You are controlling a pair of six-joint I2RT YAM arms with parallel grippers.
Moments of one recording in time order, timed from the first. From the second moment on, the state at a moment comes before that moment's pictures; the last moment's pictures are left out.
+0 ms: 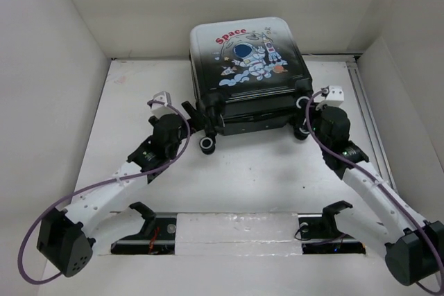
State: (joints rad) left arm -0.60 0.96 0.67 -0.08 -0.49 -0.72; right arm 0.37 0.92 0.67 -0.03 0.32 0.23
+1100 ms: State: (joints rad) left arm -0.94 1.17 0.83 -0.09 -0.48 -0.72; right arm 0.30 0.93 0.68 0.06 0.01 0.15
